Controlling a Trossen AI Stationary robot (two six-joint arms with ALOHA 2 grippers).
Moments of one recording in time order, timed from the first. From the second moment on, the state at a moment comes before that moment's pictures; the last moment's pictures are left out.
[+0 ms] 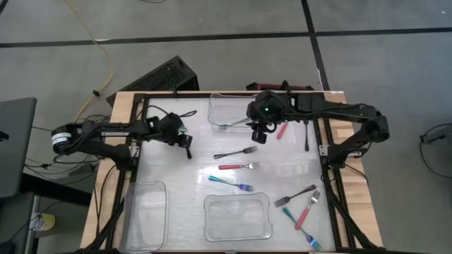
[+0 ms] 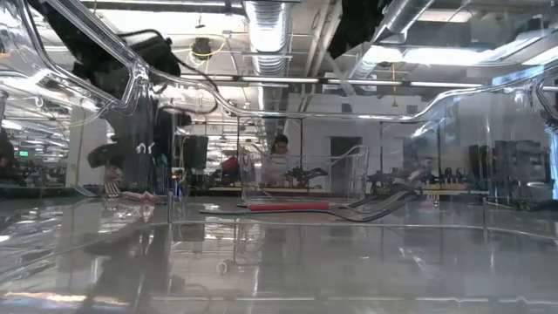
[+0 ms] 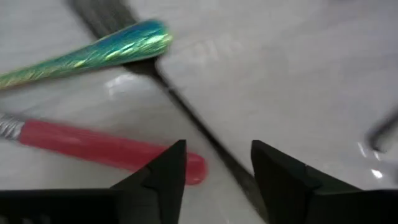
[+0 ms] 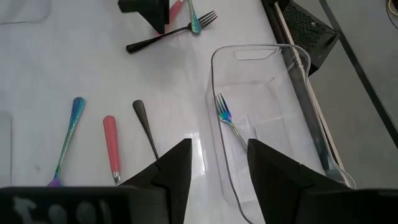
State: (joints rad) left arm 0.44 1.22 0.49 -0.25 -0.12 -0.96; right arm -0.16 1.48 1.51 -0.86 0.16 -0.05
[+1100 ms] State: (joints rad) left arm 0.44 1.45 0.50 -0.12 -0.21 -1.12; right arm -0.15 1.48 1.51 -1.06 0.16 -0.19
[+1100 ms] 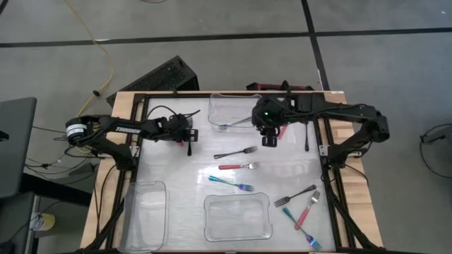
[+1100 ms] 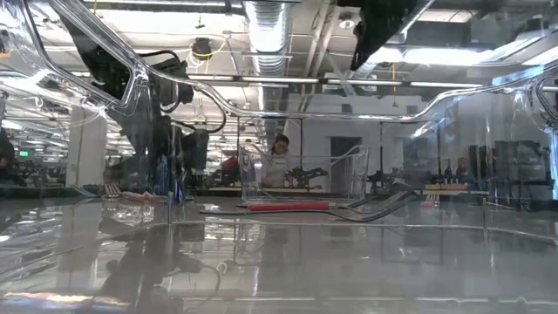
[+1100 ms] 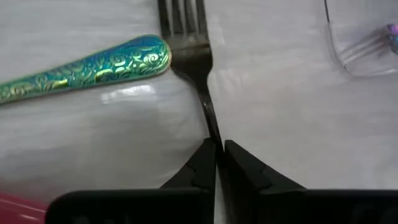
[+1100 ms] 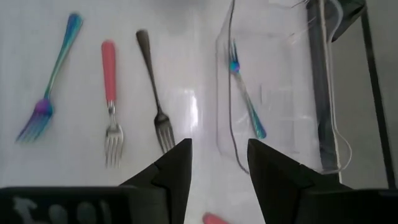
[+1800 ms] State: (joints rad) left arm 0.38 1.00 0.49 -0.07 -0.06 -1.13; right arm -0.08 1.48 1.51 -1.04 0.11 -0.14
